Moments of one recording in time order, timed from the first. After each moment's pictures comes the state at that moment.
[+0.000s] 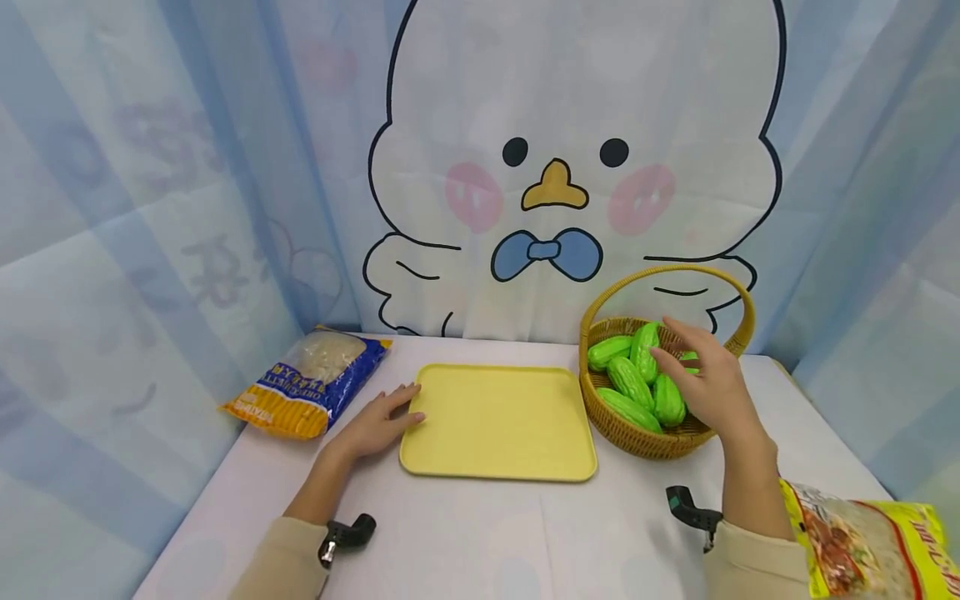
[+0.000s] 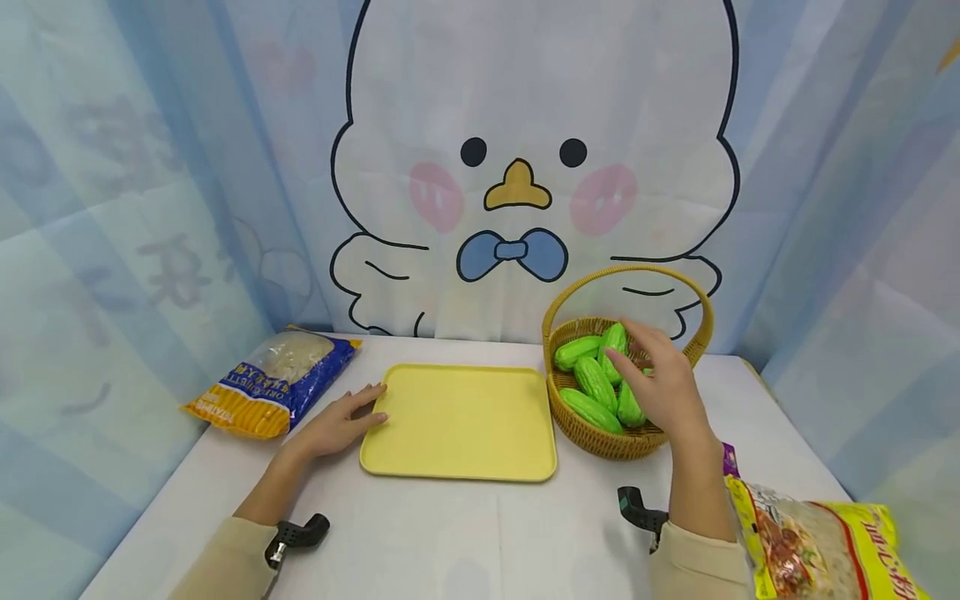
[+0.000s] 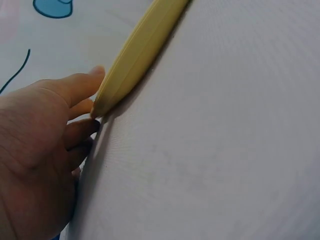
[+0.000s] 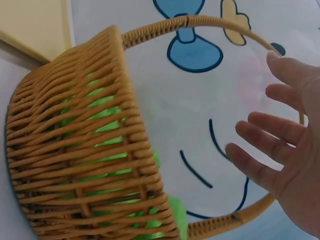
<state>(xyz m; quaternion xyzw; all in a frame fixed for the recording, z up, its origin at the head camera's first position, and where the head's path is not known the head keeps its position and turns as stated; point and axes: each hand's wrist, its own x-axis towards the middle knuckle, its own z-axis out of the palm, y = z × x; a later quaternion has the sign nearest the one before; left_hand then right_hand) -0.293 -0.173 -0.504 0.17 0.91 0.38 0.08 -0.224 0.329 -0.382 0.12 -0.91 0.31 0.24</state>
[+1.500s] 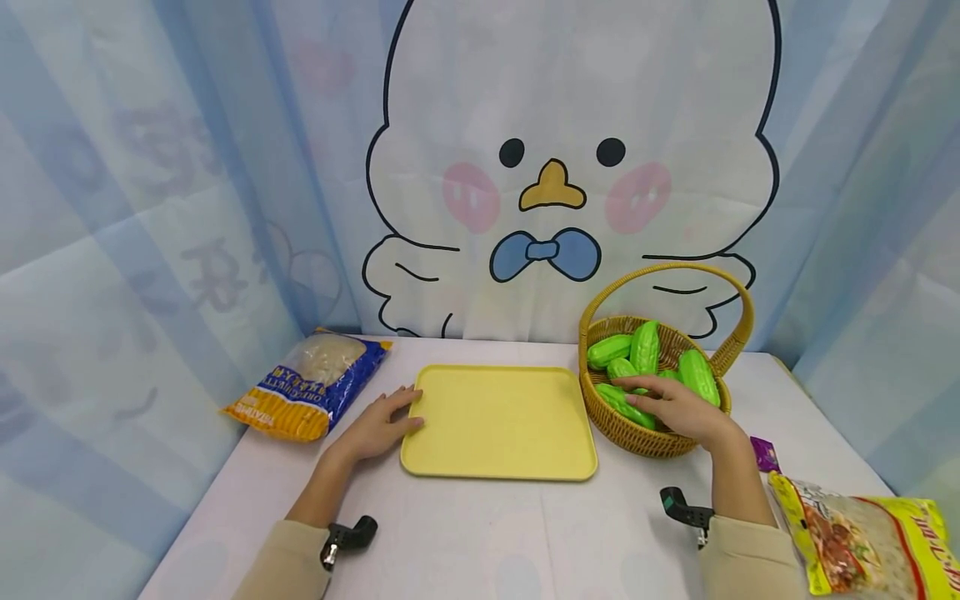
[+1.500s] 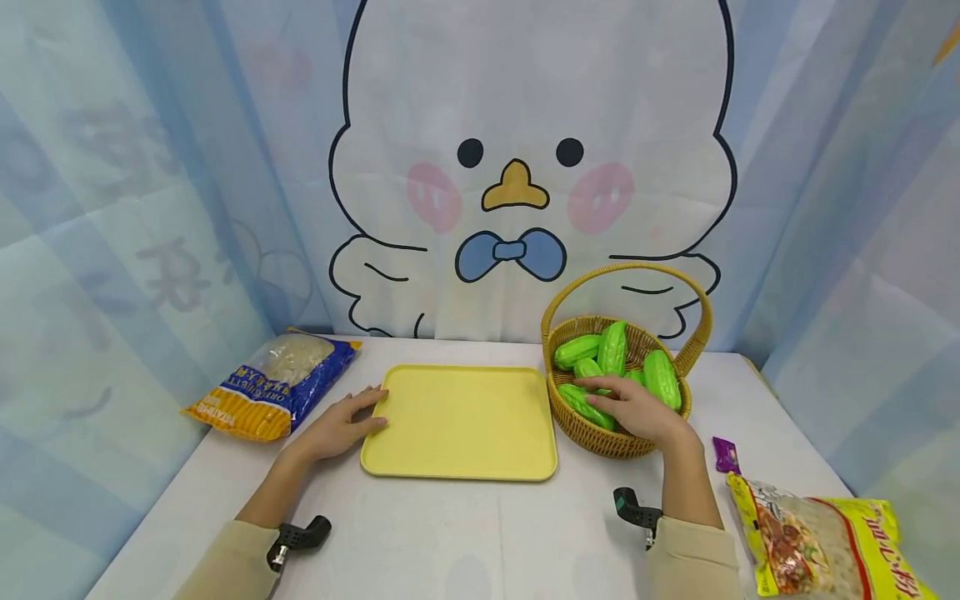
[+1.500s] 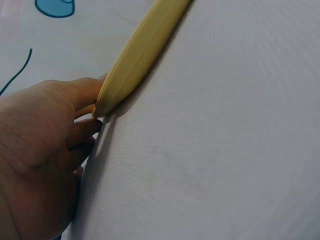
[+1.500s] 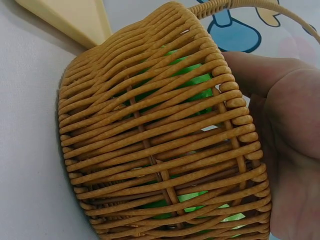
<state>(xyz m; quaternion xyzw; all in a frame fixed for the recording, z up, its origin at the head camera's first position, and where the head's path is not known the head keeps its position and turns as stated) -0.291 -0.169 -0.498 0.17 0.90 0.39 0.08 -0.239 0.335 -0.419 0.09 -0.91 0.39 -0.11</state>
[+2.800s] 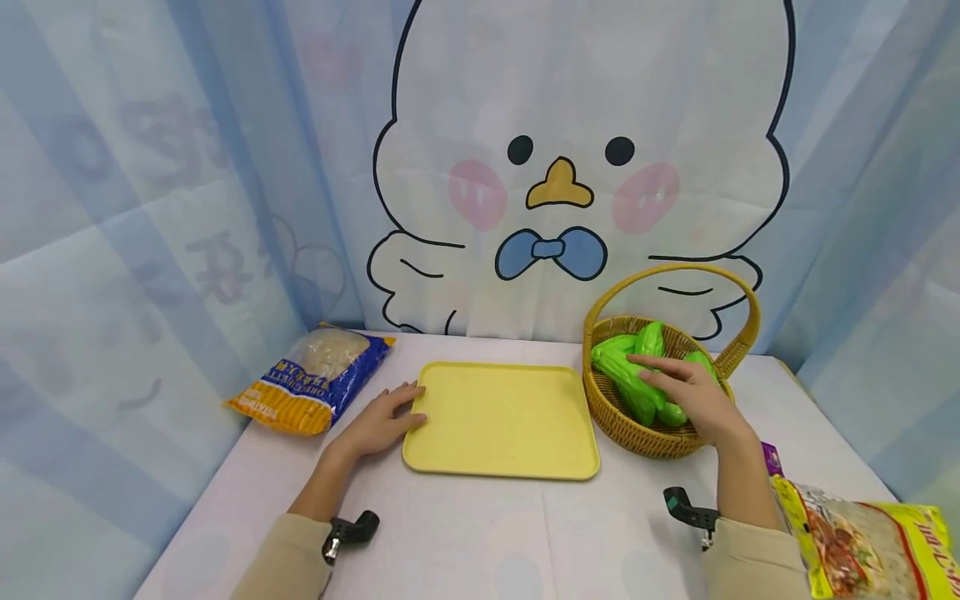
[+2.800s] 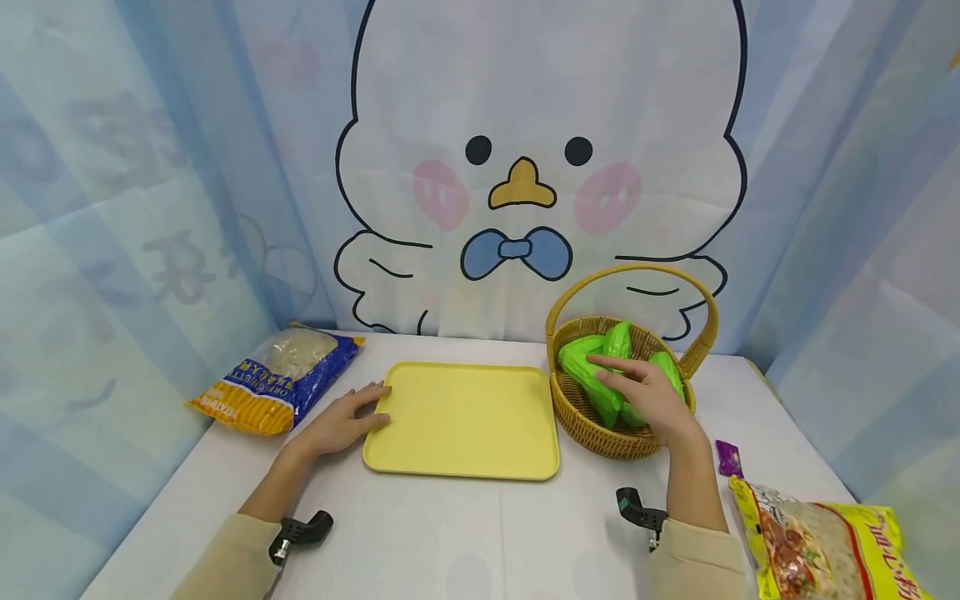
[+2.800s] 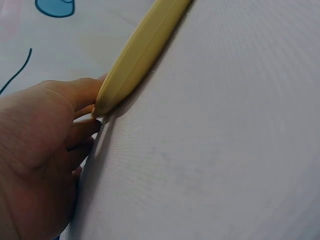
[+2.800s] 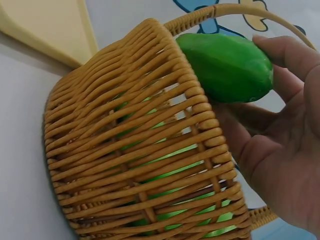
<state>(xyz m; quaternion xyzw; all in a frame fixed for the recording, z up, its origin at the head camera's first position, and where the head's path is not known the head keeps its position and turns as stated) -0.291 -0.172 -0.501 0.18 0.90 0.39 0.08 -0.238 0.335 -0.405 0.07 -0.85 0.52 -0.04</state>
